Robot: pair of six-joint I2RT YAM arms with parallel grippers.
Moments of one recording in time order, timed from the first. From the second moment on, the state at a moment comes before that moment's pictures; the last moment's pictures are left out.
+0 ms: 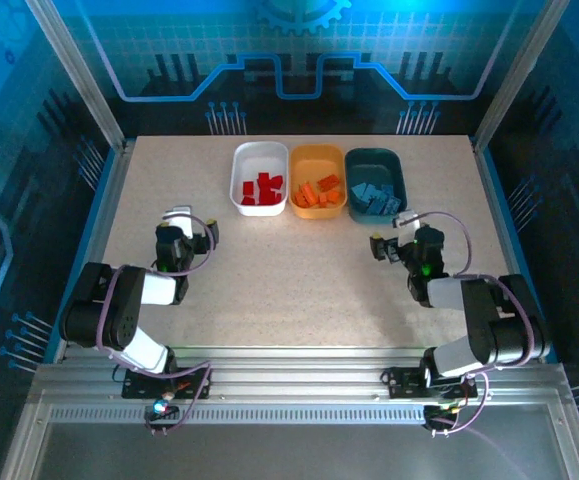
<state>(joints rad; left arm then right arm) -0.04 1.56 0.36 0.85 -0.12 -0.09 0.07 1.48 0.36 0.65 -0.06 -0.12</state>
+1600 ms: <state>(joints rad) -0.04 1.56 0.36 0.84 -0.12 -0.09 0.06 1.51 0.42 0.65 -0.03 -0.08</state>
